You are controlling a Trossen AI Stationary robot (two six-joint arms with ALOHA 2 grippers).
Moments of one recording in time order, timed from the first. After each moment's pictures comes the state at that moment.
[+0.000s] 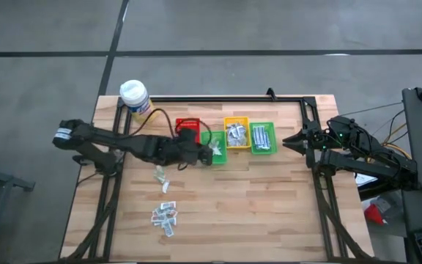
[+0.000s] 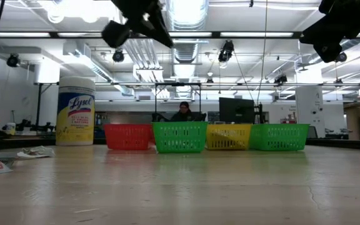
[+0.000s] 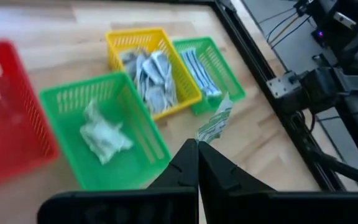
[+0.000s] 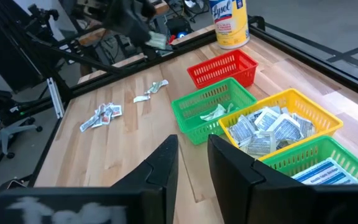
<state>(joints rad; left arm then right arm) -0.15 1.46 1.24 -0.47 -0.55 -1.15 -0.37 0.28 0.51 -0.54 -0.29 0.28</state>
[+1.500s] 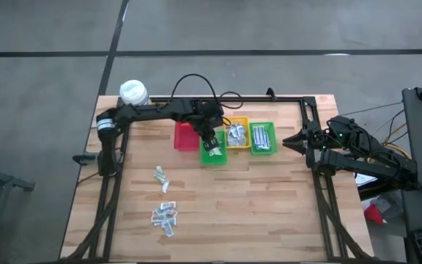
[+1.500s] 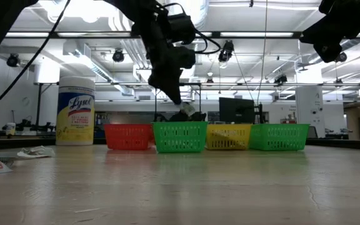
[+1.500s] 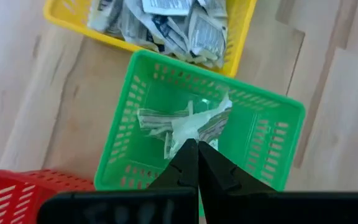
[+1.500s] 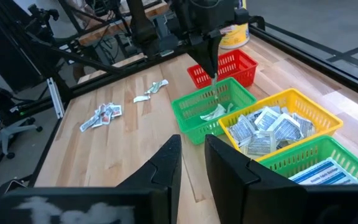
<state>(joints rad) 0.30 1.88 1.61 -0.85 0.12 -0.07 -0.37 0.28 0.51 -0.54 -0.29 0.28</state>
